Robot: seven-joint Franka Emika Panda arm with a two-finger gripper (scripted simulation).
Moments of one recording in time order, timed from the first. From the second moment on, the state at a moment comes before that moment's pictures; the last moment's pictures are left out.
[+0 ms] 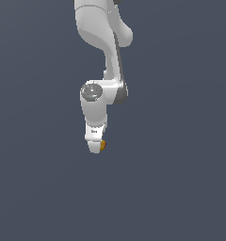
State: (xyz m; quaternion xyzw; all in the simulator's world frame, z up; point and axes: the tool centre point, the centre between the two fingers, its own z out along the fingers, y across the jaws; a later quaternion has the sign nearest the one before) arm -0.008 -0.067 0.077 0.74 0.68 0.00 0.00
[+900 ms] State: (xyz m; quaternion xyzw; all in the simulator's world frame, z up) arm 0.004 -0.068 0.051 0.73 0.68 0.01 0.01
